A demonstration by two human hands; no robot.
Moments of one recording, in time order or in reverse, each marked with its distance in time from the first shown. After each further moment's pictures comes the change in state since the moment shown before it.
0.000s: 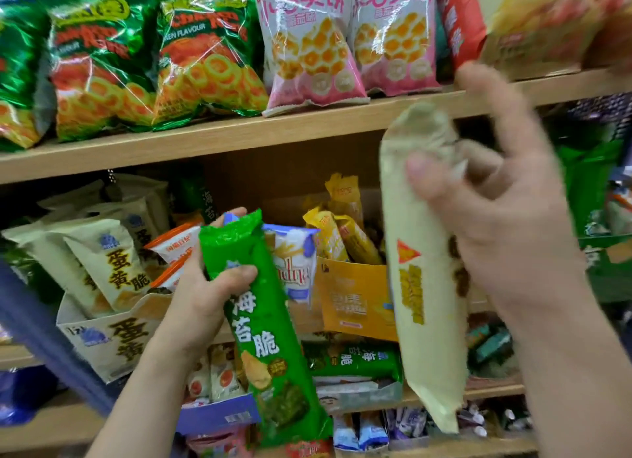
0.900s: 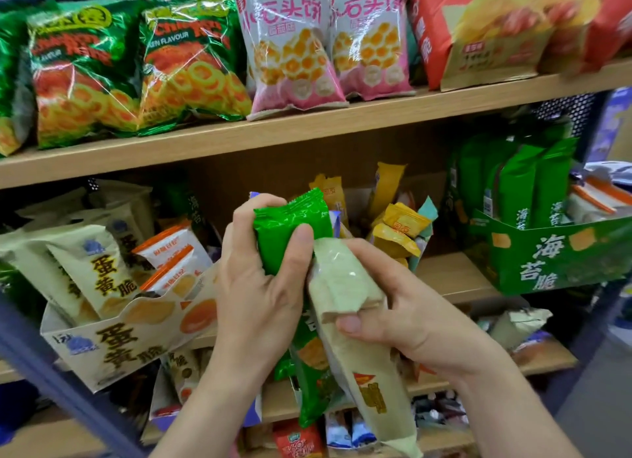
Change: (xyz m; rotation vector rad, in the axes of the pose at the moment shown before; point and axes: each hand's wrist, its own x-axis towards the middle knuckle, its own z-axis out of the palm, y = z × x) left_hand -0.022 0.032 0.080 0.465 0.226 0.443; right_hand -0.045 0.040 0.027 0.169 -0.566 0.395
